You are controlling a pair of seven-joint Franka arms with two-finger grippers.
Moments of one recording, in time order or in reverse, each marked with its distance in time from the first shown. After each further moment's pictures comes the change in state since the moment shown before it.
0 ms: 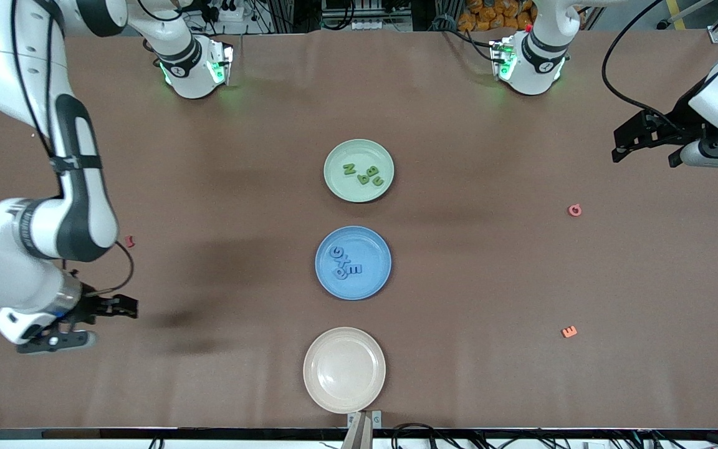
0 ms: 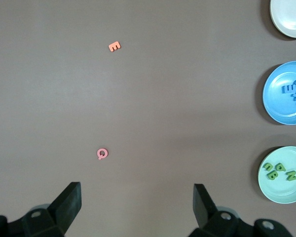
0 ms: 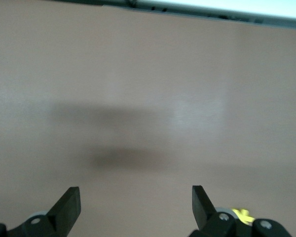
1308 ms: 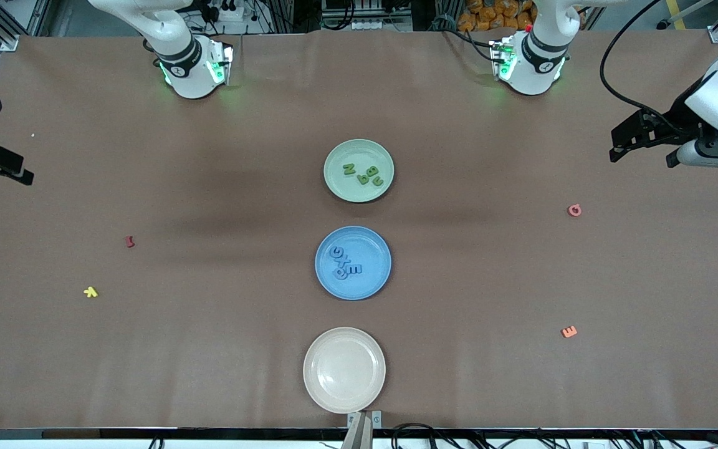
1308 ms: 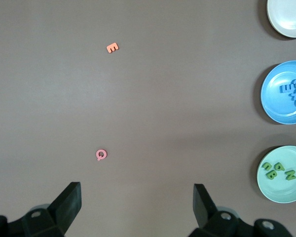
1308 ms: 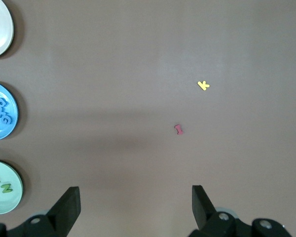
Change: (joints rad) left arm -0.002 0.002 -0.006 0.005 0.000 0.000 0.000; right arm -0.018 -0.536 -0.008 0.008 -0.054 -0.683 0.133
